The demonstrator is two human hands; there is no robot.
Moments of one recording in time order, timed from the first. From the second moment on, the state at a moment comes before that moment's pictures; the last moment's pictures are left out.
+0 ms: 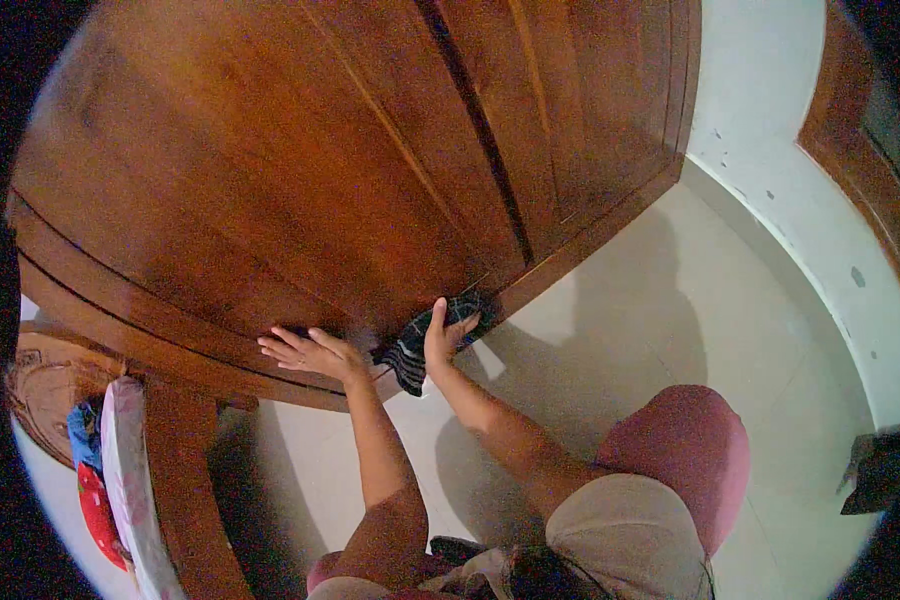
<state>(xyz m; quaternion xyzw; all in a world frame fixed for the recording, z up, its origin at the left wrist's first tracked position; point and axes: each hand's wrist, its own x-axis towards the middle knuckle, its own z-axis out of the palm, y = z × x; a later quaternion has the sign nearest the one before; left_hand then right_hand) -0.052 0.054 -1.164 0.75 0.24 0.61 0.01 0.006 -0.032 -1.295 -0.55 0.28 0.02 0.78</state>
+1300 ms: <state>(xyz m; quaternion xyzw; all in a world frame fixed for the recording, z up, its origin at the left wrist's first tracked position) -0.048 0.006 -1.082 0.71 0.16 0.67 0.14 0.063 -0.107 -1.125 -0.68 -0.10 -0.49 0.54</state>
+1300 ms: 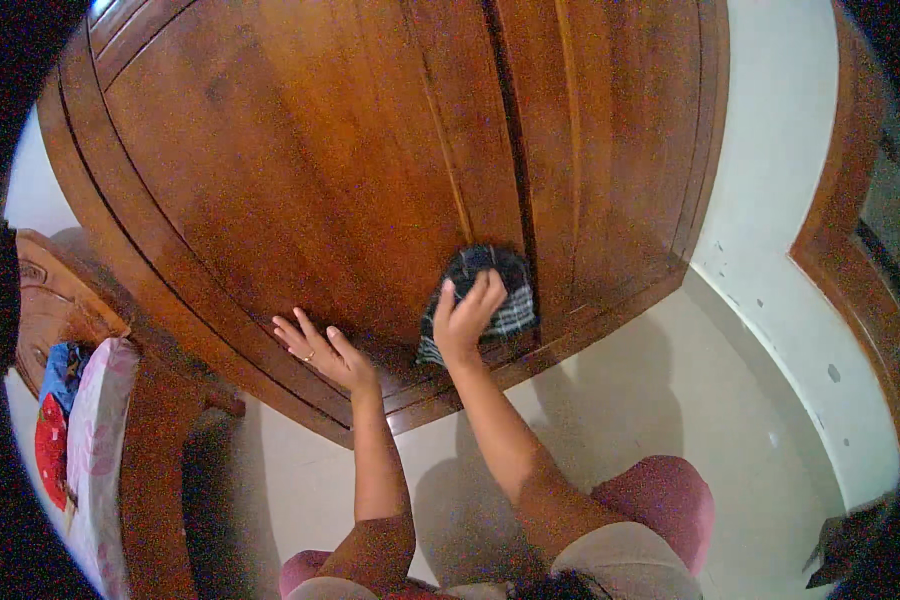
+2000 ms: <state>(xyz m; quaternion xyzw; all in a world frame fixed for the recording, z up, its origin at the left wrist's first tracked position) -0.057 0.034 -1.099 0.73 0.13 0.66 0.12 0.054 -0.104 -1.159 -0.69 -0.07 -0.42 0.58</state>
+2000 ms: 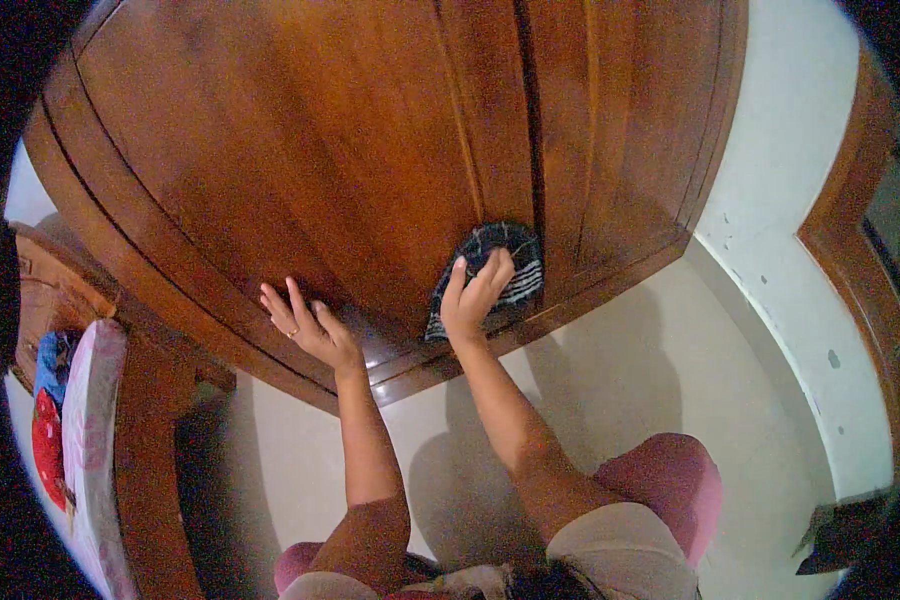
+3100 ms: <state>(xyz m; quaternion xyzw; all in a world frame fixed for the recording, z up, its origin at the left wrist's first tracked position) -0.142 0.174 -1.138 0.41 0.14 0.67 0.60 -0.091 0.000 -1.321 -0.84 -0.39 -0.23 0.30</state>
